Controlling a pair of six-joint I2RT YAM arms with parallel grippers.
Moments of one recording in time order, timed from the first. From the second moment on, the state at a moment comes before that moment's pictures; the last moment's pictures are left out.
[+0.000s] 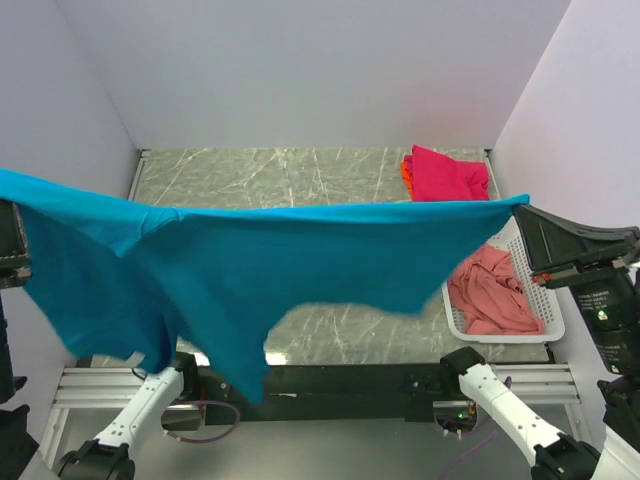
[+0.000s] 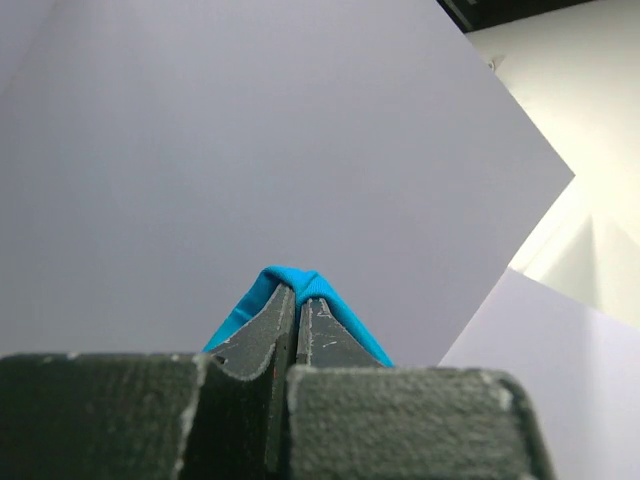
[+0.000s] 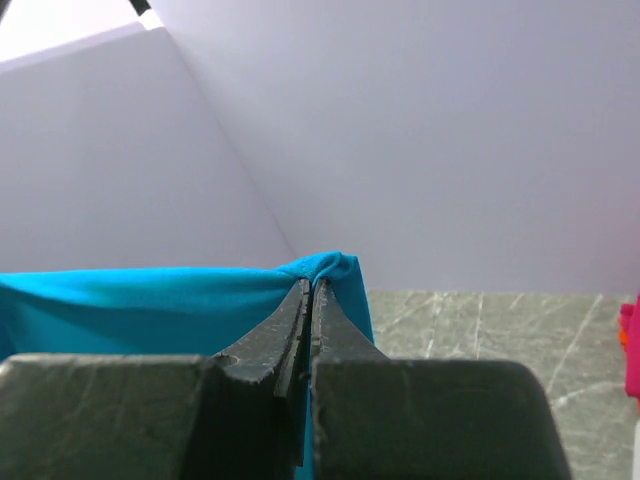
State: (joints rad) left arm -0.14 0.71 1.96 -0.59 -0.21 -0.64; right arm 0.38 0.64 1.69 -0.68 -0.01 0.47
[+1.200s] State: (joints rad) left arm -0.13 2.33 1.92 -0.26 -0.21 -0.13; right arm 0.15 2.15 1.75 -0.50 0.00 0.44
